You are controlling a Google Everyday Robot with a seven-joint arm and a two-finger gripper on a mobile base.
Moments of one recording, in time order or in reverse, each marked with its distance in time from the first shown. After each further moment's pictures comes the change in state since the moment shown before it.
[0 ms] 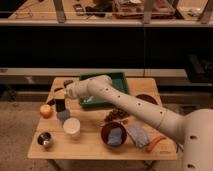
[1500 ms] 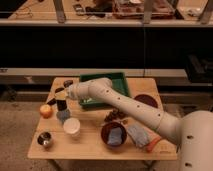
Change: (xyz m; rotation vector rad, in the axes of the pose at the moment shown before) arm -0.006 0.010 0.007 0.003 0.032 -0.138
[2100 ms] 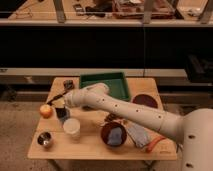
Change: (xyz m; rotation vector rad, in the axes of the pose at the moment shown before) arm -0.027 -0.016 0.009 -0.038 -0.039 -0.017
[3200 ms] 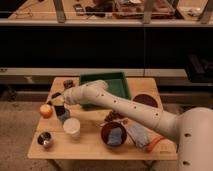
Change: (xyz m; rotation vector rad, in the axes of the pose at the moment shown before) arm 0.011 0.004 0.004 0.036 -0.011 -0.036
